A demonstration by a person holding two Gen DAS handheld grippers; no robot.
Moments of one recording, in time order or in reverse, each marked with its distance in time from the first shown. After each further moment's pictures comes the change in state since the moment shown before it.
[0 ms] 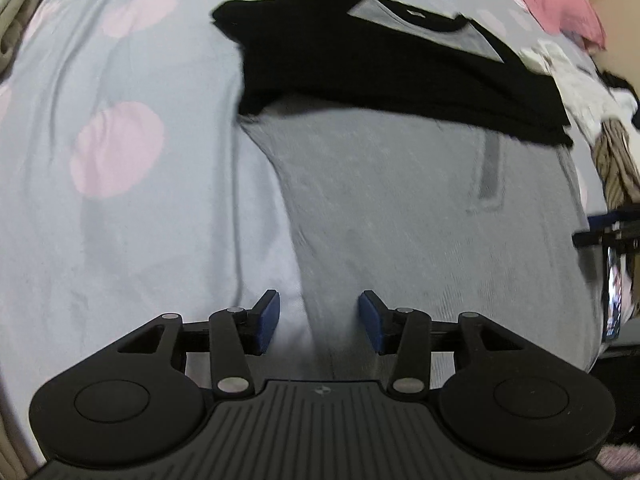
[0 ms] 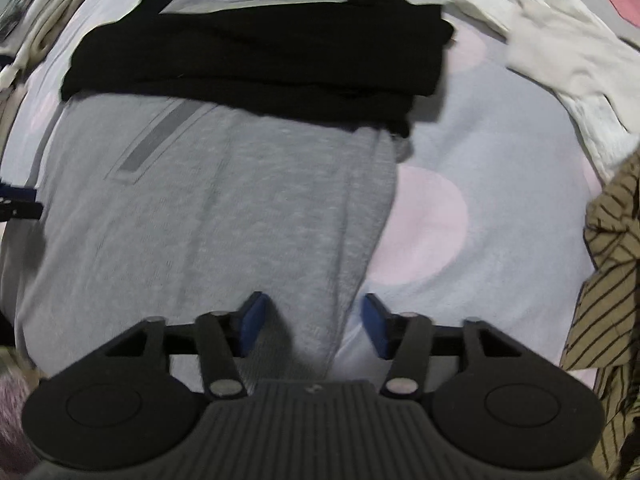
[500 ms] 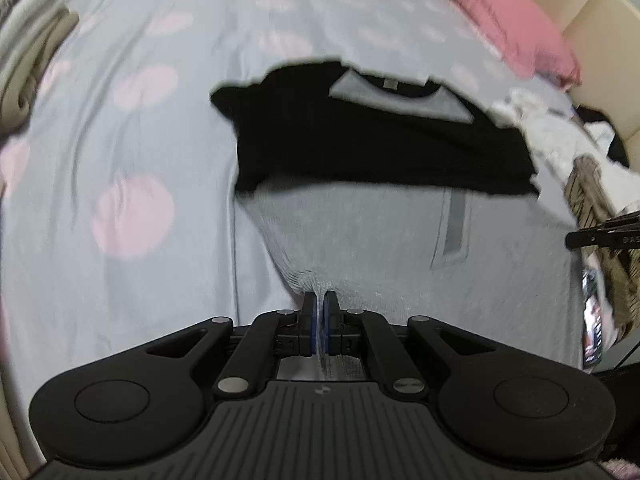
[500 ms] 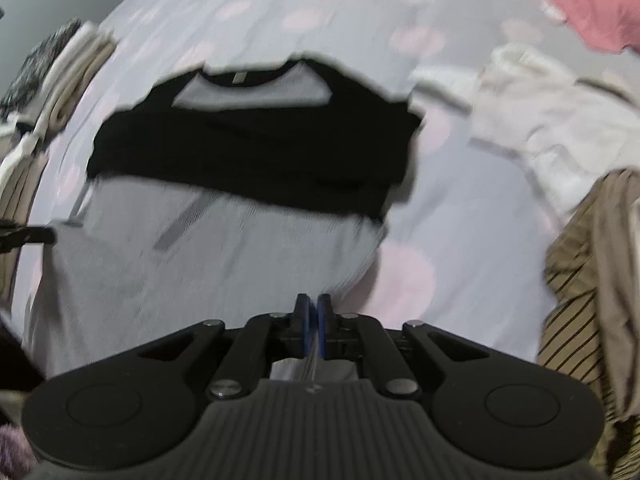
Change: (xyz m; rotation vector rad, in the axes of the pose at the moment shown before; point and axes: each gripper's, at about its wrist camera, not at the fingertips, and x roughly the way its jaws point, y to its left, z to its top) left arm -0.052 0.002 0.014 -0.030 -0.205 -0.051; right arm -0.061 -0.014 0.018 0.090 -0.236 -0.020
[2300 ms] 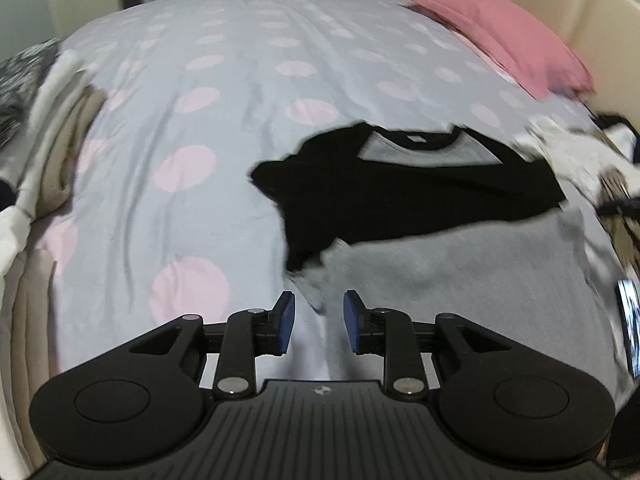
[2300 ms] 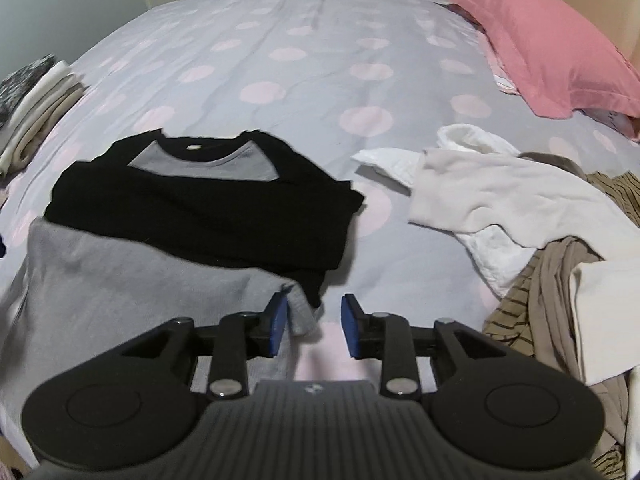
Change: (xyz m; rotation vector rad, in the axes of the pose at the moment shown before) left arm -0.009 -0.011 0.005 0.165 -0.117 0.125; right arm -0.001 -0.001 -0.004 -0.069 -0.171 -0.122
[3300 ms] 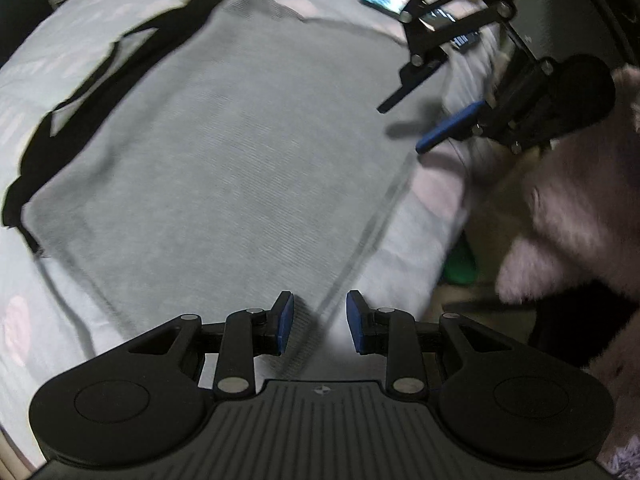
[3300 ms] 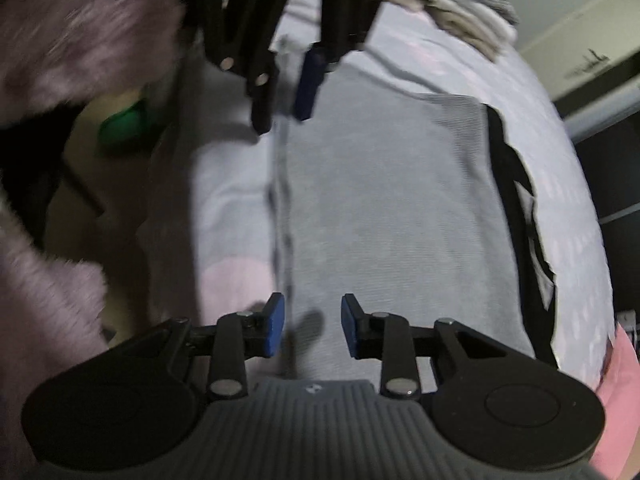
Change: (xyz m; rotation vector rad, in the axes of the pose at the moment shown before) left arm -0.007 -0.137 -0.140 0.838 0.223 -0.239; right arm -0.053 0.206 -0.206 -1.270 -0.034 0.121
